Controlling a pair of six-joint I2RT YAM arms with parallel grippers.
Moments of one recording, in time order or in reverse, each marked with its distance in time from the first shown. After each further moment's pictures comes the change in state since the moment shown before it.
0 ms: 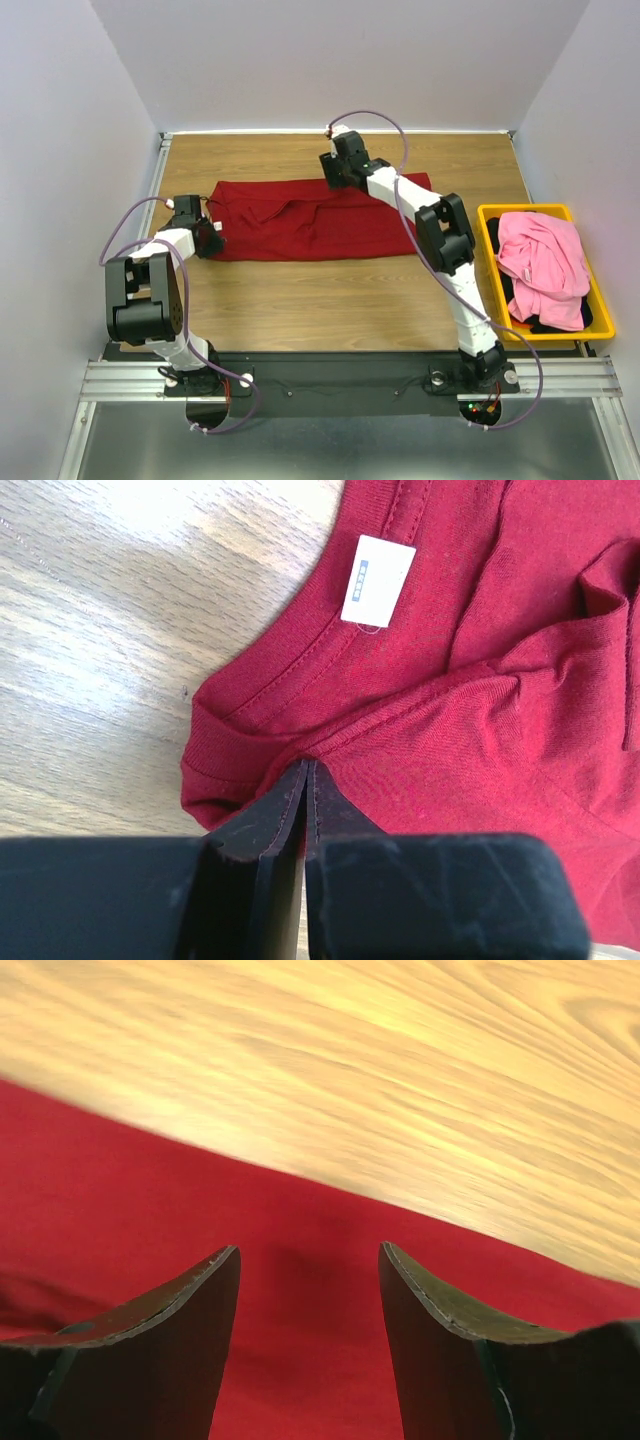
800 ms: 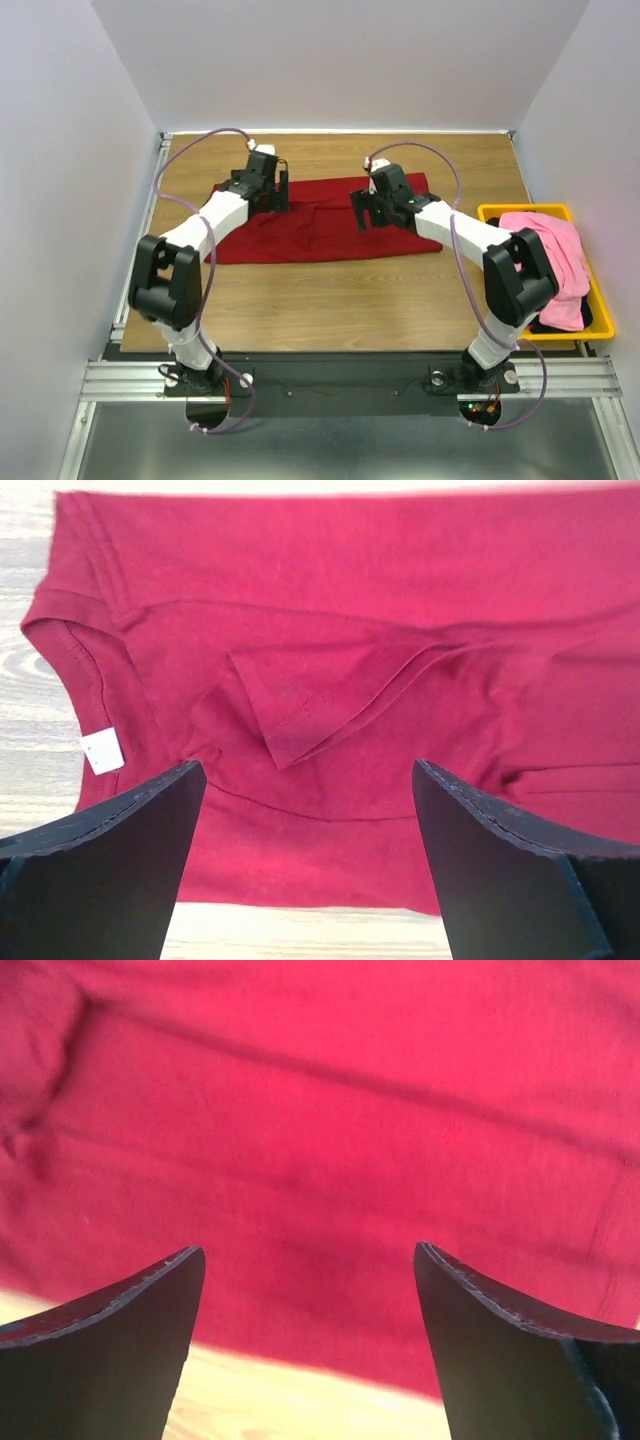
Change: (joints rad) left arm -0.449 0.081 0.448 -0.188 -0.303 0.233; right arm -0.014 -0.645 -0.774 0.010 -0.006 0.112
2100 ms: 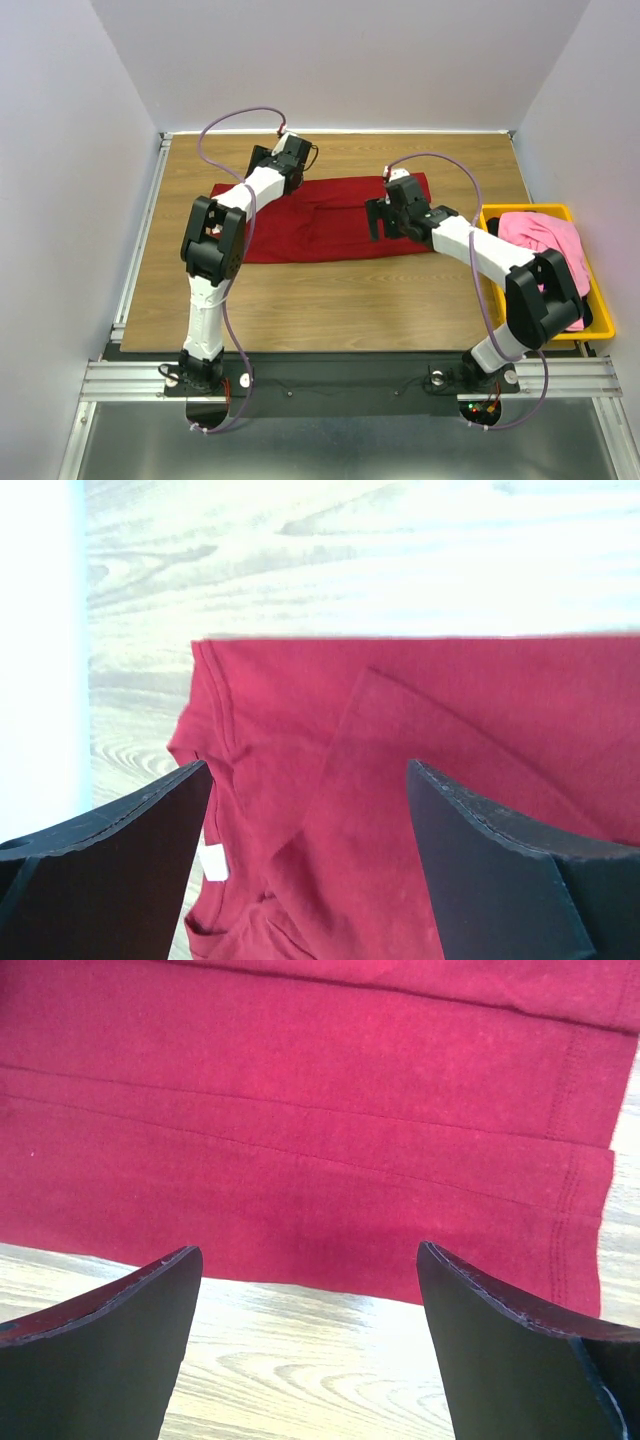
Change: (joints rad) left arm -0.083 0.489 0.440 -0.046 -0.463 0.245; right arm -0.014 -0.187 -0.197 -0.023 0.058 0.081
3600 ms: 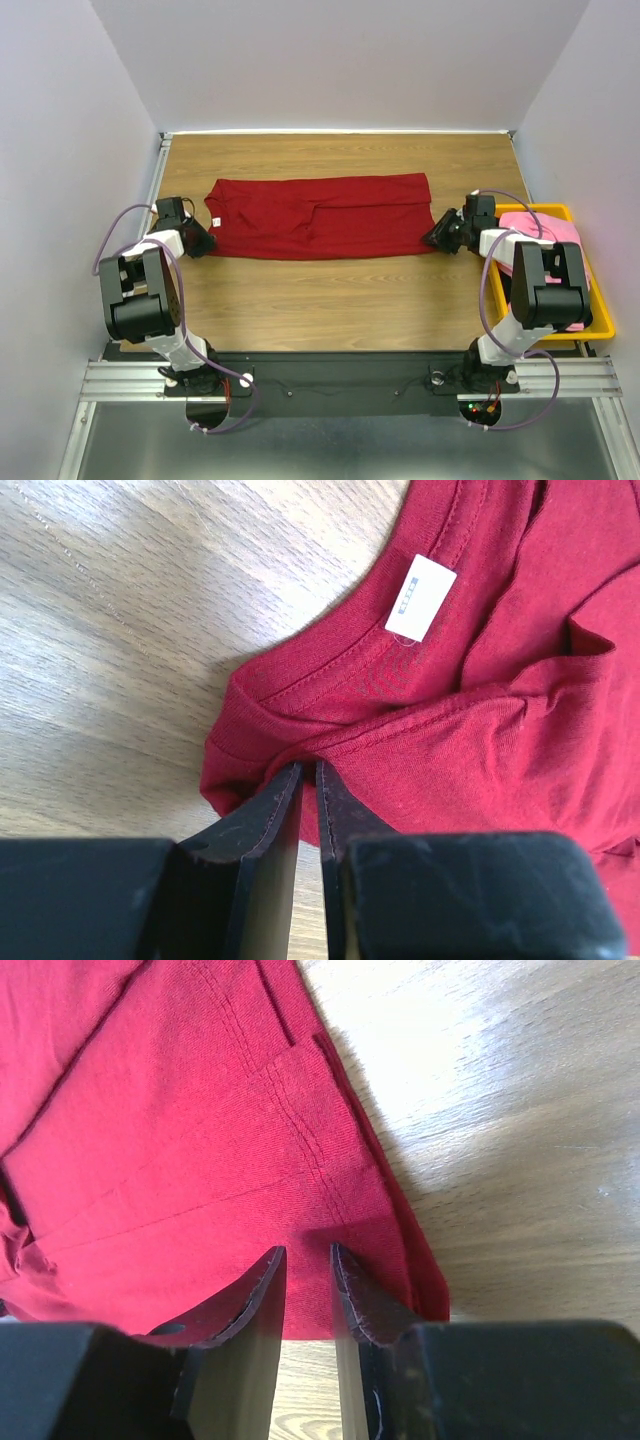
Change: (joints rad) left arm 0.647 -0.540 -0.890 0.290 0.882 -0.521; right arm -0.562 0.068 -0.293 0.301 -0.489 0.393
